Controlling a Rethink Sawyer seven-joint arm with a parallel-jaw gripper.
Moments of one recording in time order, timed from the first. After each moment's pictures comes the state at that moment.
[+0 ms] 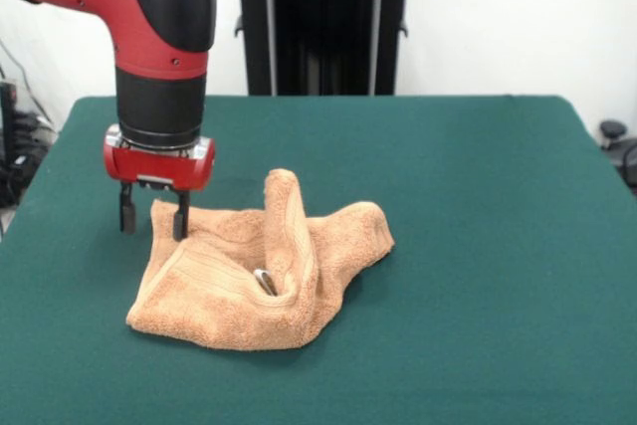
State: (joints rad) arm -0.50 -0.45 0.02 1.56 -0.30 0.26 1.57
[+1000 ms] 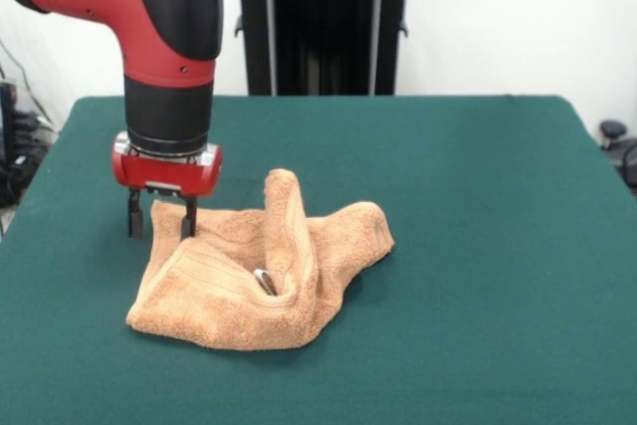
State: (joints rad) arm -0.50 -0.43 0.02 1.56 -0.30 0.24 1.57
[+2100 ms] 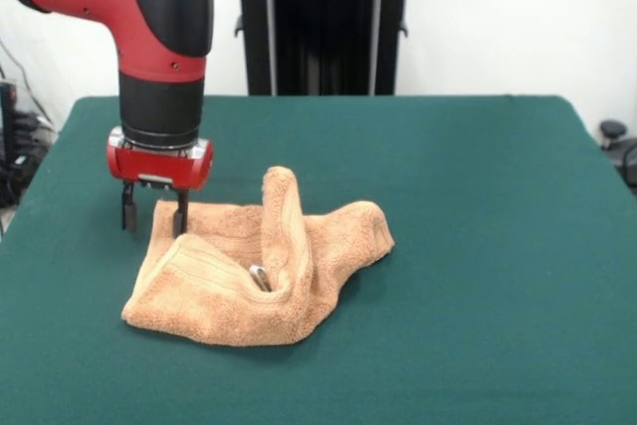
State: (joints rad) arm -0.55 -0.43 0.02 1.62 -0.32 0.14 1.57
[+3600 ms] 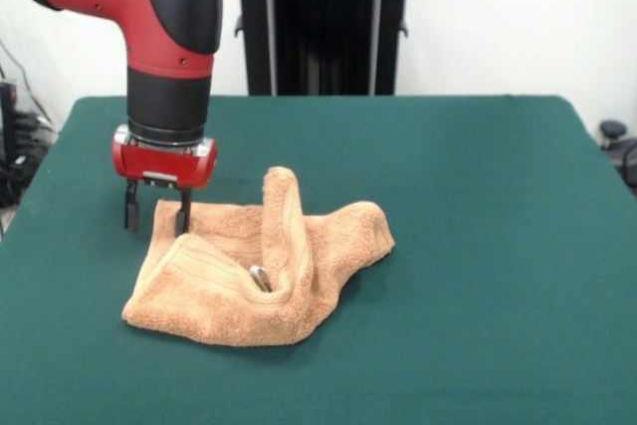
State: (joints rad) arm -0.53 -0.42 0.00 1.65 -0.32 0.06 1.57
